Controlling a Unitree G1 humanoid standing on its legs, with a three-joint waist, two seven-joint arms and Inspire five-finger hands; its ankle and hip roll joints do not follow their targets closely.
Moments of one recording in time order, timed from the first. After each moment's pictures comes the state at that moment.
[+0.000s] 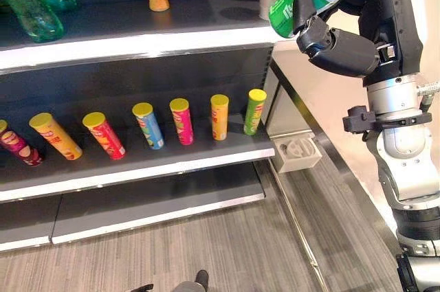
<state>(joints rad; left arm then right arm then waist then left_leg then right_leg) 0.20 0.28 -0.10 1.00 -0.07 0.00 0.01 -0.56 -0.72 0.08 -0.25 0.21 -0.12 -0.16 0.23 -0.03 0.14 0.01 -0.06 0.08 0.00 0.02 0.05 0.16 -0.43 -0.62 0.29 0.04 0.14</state>
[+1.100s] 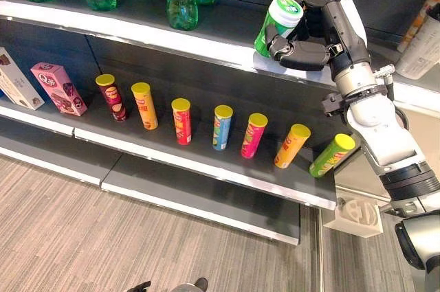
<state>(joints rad) 0.21 0.29 -0.08 0.96 -0.19 0.01 0.01 -0.85 -0.77 0.34 0.19 0.22 -0.06 -0.16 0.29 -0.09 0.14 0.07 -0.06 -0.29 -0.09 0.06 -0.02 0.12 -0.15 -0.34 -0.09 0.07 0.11</state>
